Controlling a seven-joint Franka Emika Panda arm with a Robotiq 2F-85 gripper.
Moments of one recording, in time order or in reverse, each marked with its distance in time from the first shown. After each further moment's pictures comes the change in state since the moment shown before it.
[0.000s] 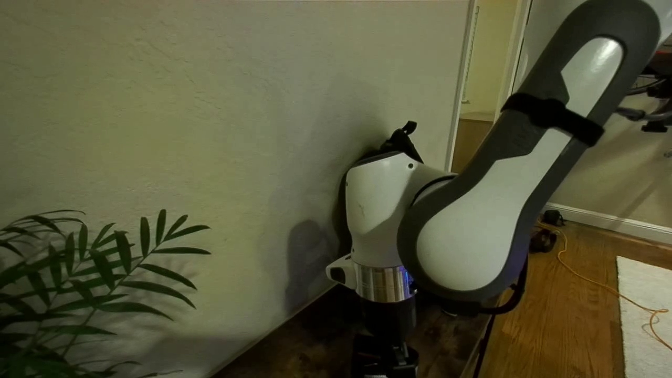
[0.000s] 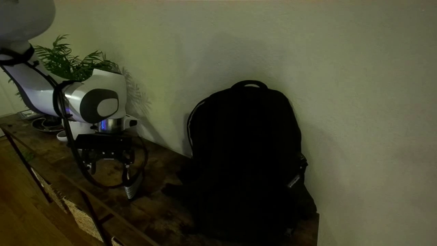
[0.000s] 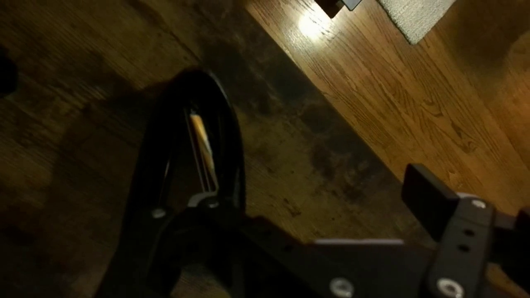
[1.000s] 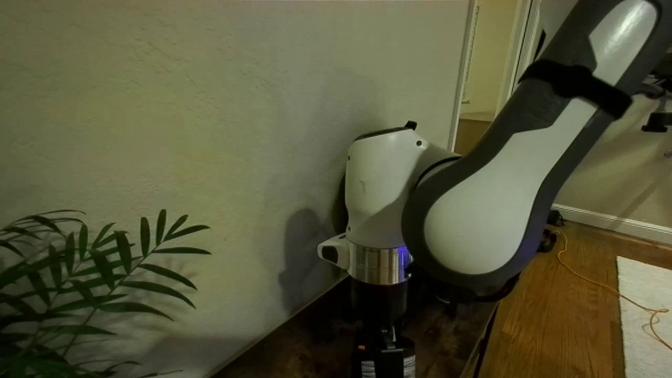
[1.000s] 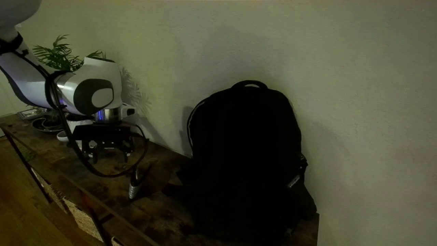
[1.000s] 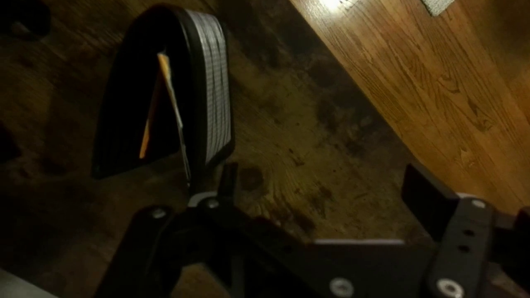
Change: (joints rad) arm 0.010 -0.060 0.005 -0.027 -0.002 0.071 0.000
